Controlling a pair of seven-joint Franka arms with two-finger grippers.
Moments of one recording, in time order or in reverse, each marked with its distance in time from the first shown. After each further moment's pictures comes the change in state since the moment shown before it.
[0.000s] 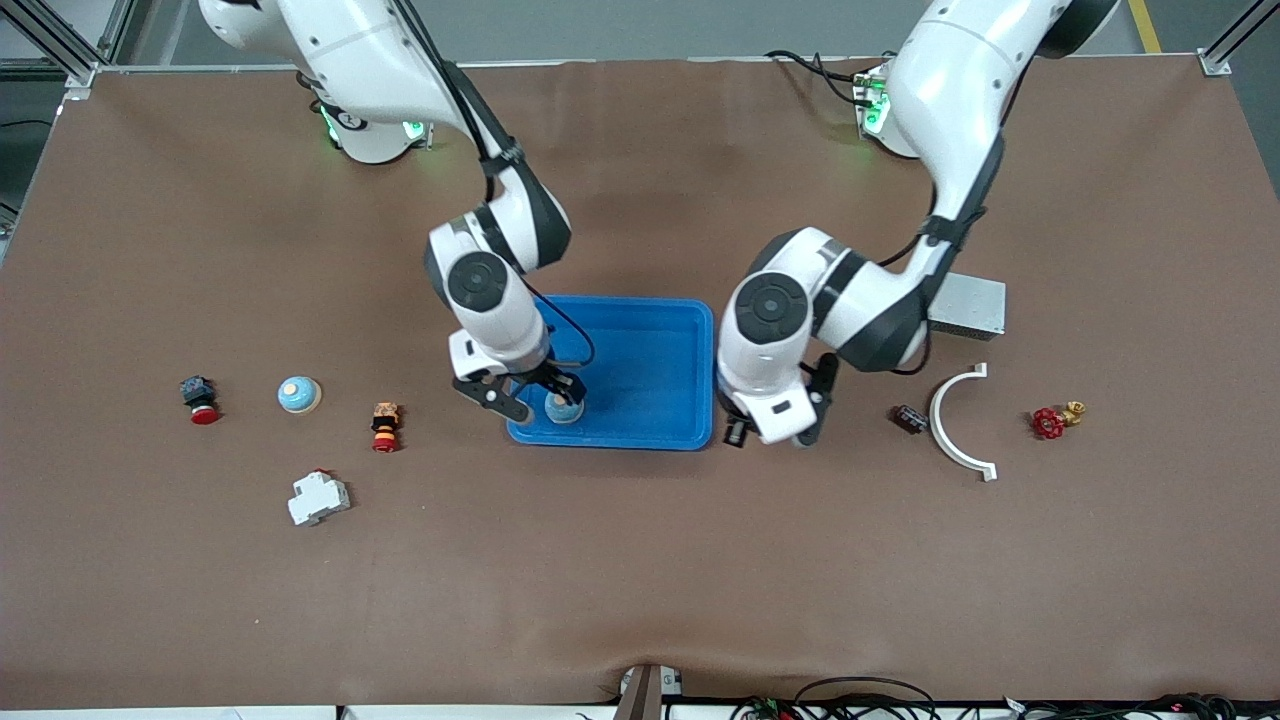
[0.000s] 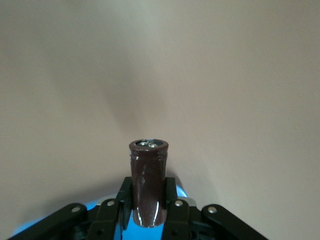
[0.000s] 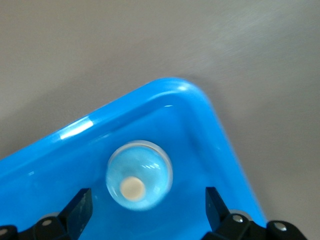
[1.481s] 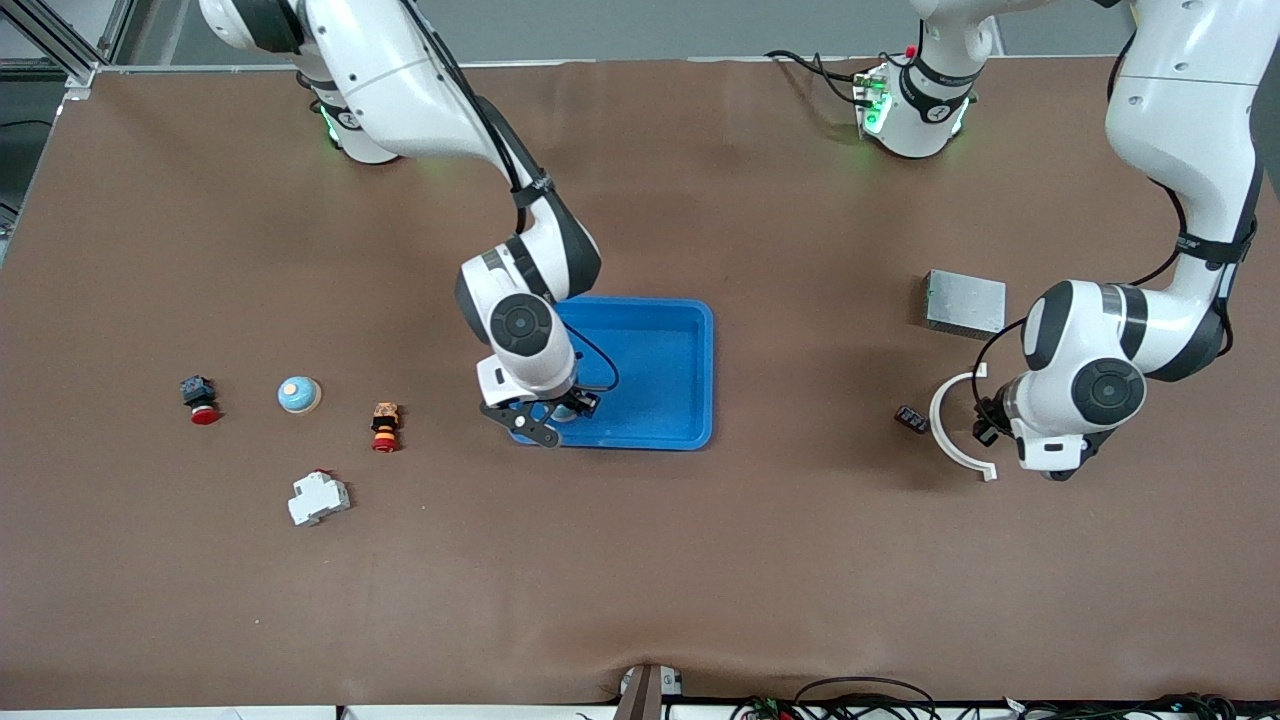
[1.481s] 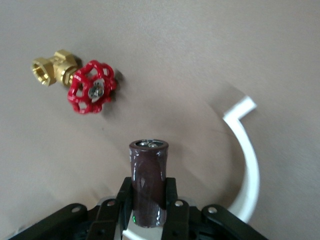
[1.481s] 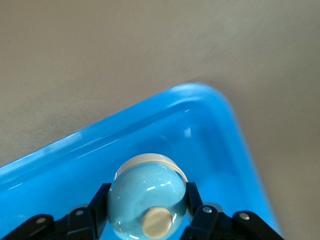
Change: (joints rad) left arm 0.579 -0.098 0.004 -0.424 0.099 0.157 0.866; right arm -0.016 0.066 -0.025 0.215 0.001 -0.287 -0.063
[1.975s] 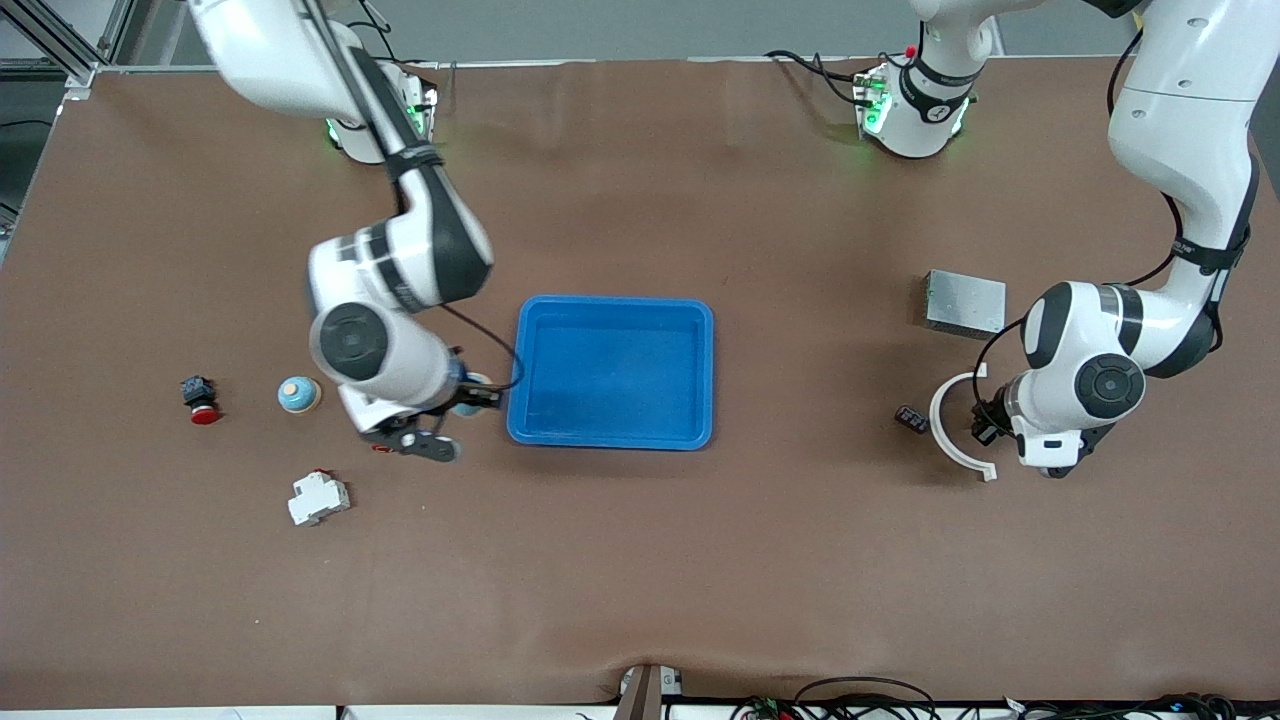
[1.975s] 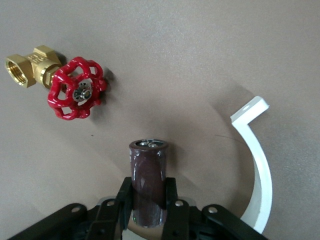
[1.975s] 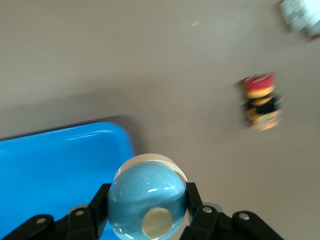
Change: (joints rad) left arm 0.013 0.018 -0.005 -0.021 0.000 0.055 0.012; right arm -0.219 -0.180 -0.010 0.003 -0.001 -0.286 -0.489
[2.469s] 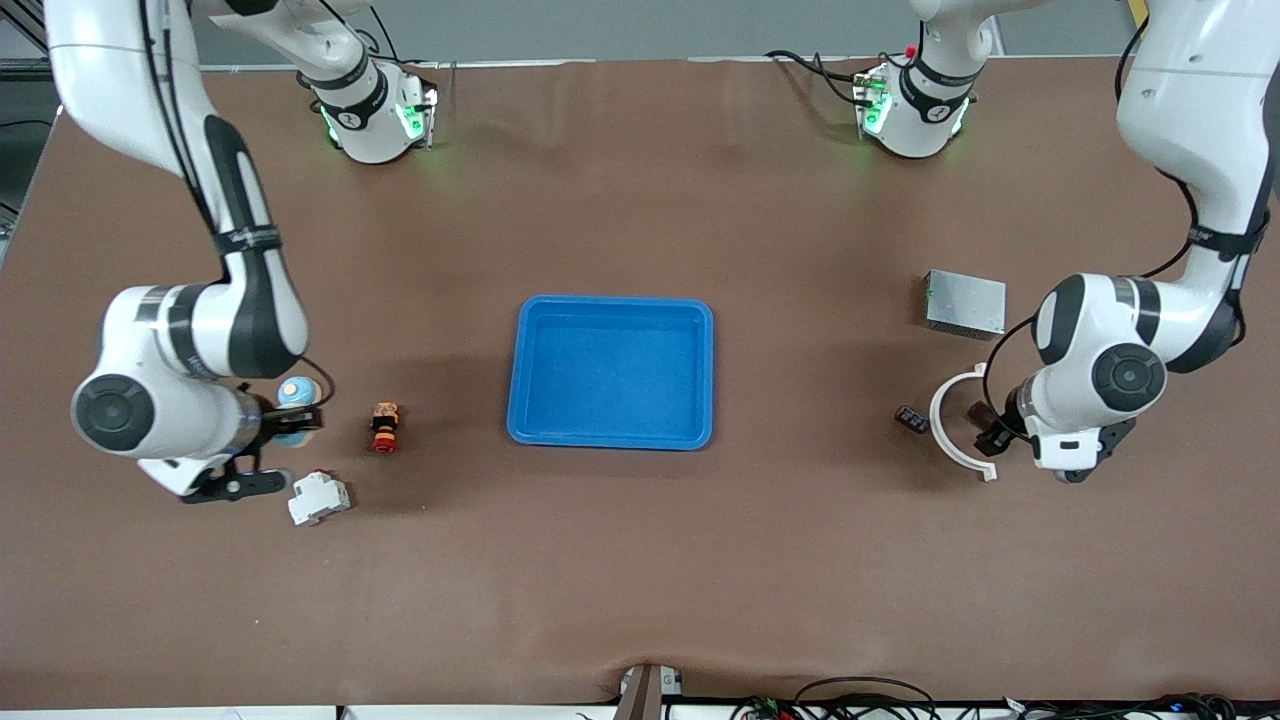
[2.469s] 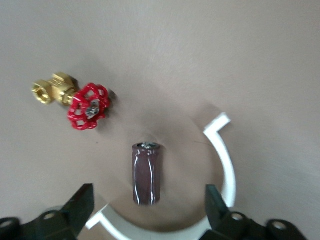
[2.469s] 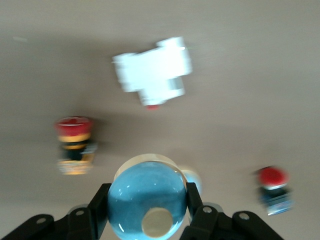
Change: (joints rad) left arm 0.000 -0.086 -0.021 0.021 0.001 -0.035 0.001; right arm -0.327 0.046 -0.008 -0.014 -0.220 0.036 -0.613
